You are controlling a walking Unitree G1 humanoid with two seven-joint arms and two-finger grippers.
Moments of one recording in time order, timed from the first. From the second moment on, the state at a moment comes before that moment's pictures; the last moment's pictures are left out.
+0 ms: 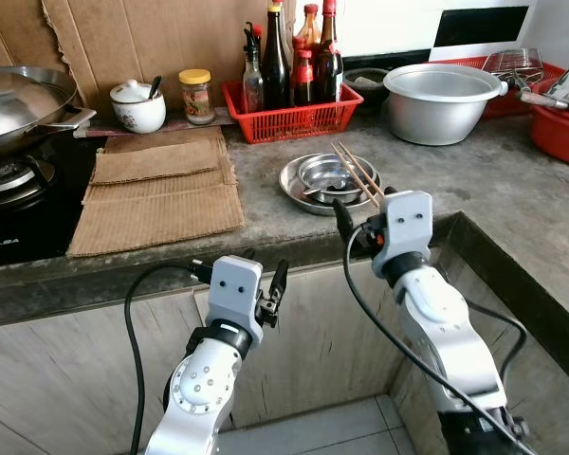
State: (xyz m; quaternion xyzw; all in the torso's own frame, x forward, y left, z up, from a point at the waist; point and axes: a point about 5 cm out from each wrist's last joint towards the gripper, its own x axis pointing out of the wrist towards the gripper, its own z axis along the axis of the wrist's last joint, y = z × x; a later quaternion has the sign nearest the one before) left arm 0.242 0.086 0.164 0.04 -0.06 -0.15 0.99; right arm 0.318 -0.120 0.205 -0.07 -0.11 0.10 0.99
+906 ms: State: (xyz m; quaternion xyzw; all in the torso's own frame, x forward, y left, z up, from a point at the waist) left arm 0.234 0.078 0.174 0.02 -0.08 -0.18 0.98; right arm 0.368 -0.138 0.203 -0.09 -0.11 0.04 0.99
